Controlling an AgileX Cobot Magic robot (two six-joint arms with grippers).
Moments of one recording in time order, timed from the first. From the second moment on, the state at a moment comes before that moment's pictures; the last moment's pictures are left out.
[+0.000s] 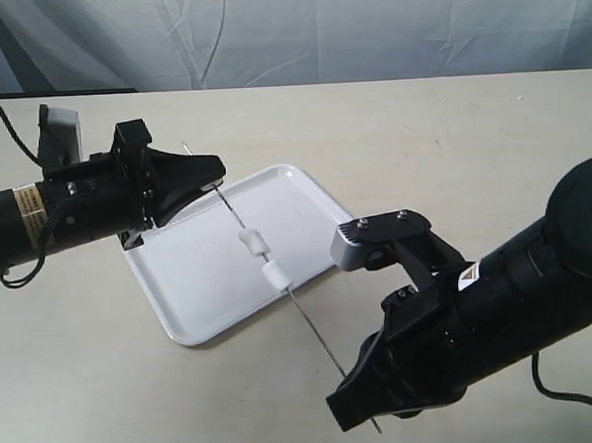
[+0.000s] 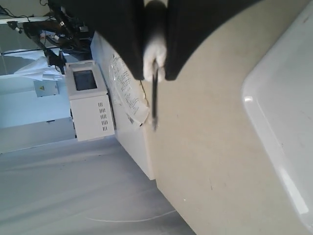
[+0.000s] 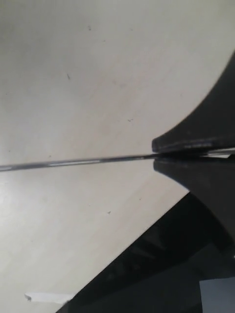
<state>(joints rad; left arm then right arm) -0.18 1.68 -0.55 0.97 -1.07 -1.72 0.75 1.38 -0.60 0.82 0.63 -0.51</state>
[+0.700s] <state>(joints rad) -0.05 1.68 -0.59 0.97 -0.92 -1.65 0.75 1.30 -0.49 0.79 0.70 -0.50</state>
